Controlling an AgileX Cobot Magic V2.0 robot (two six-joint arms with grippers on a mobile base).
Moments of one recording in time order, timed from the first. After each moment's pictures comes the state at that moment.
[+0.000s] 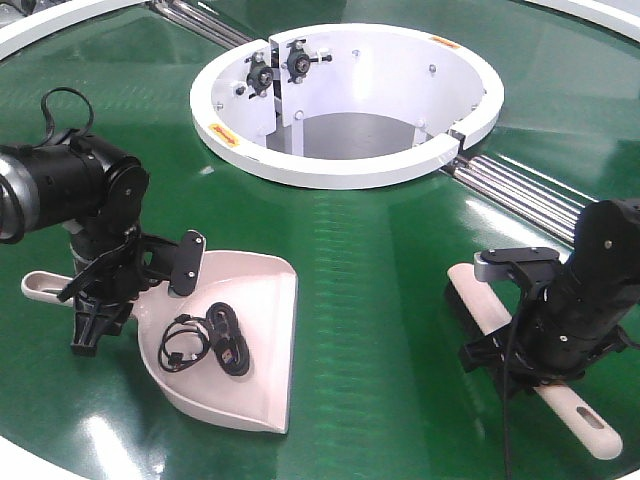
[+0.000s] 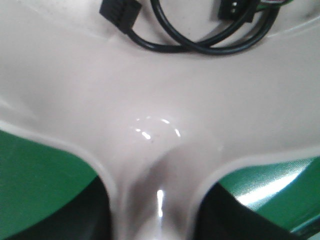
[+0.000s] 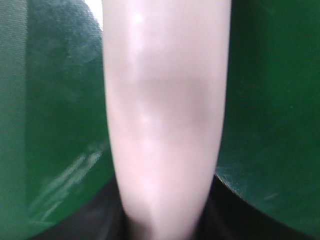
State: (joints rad) left arm -0.34 1.89 -1.36 0.25 1.15 1.16; right arm 0.19 1.60 -0.94 0.10 0.95 -0.03
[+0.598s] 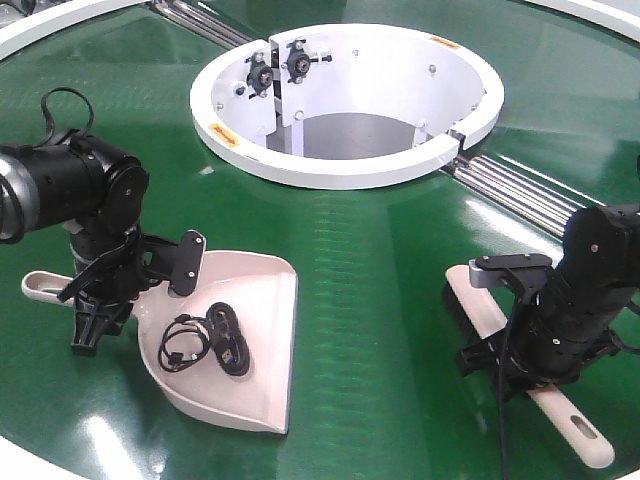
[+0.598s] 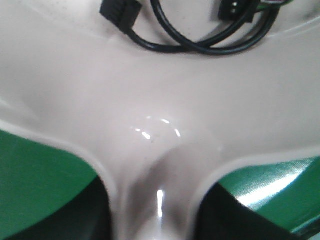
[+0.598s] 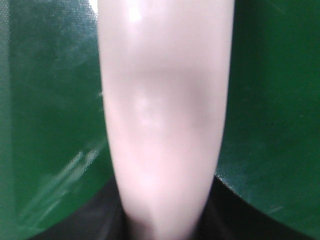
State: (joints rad) left arm -0.34 1.89 -1.36 0.24 1.14 1.16; right arm 0.19 1.64 -0.94 0.10 0.93 -0.03
